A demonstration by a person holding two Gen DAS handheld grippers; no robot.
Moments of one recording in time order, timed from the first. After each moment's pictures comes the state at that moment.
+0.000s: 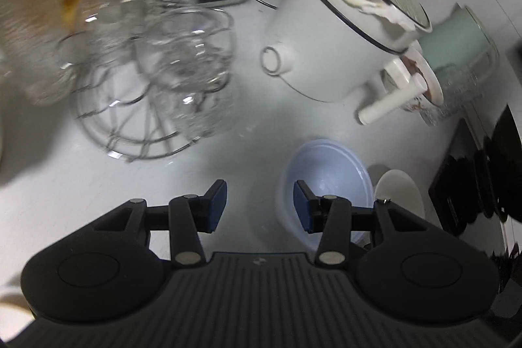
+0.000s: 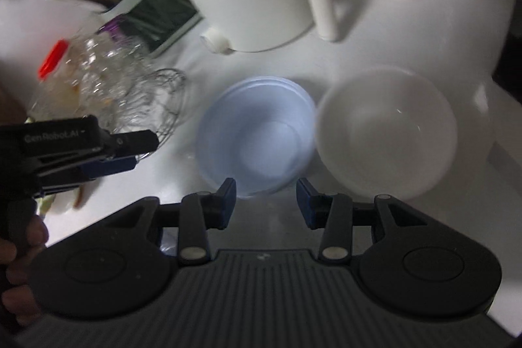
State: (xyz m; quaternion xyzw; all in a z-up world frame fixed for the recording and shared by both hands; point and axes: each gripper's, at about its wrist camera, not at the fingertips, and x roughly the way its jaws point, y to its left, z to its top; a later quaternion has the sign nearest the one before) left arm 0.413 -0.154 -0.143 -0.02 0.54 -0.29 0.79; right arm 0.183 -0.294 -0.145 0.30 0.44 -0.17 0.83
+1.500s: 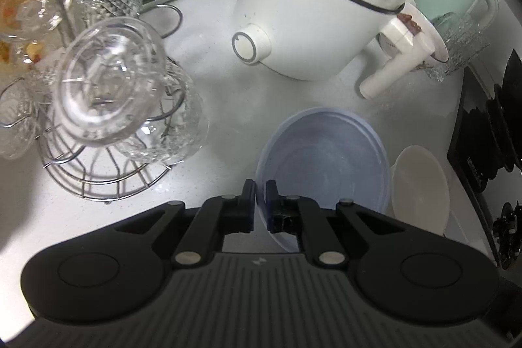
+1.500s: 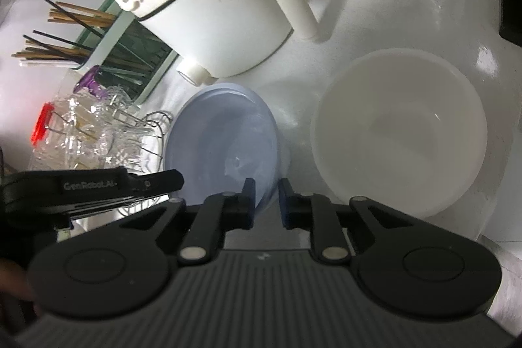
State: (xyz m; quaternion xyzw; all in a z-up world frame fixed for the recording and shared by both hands) left arm 0.428 -0.192 -0.162 0.06 0.55 -0.33 0.77; right arm 0.200 -0.308 -0.164 0.39 0.38 -0.19 0.82
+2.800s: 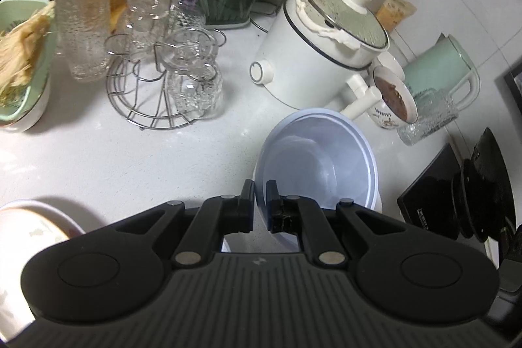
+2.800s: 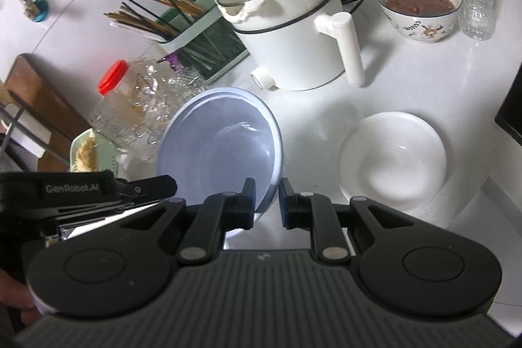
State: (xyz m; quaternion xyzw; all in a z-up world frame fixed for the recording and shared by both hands) left arm 0.317 -0.125 -0.075 -0.08 0.51 -0.24 0.82; right arm 0.154 -0.298 -0.080 0.29 0.39 -0.09 0.87
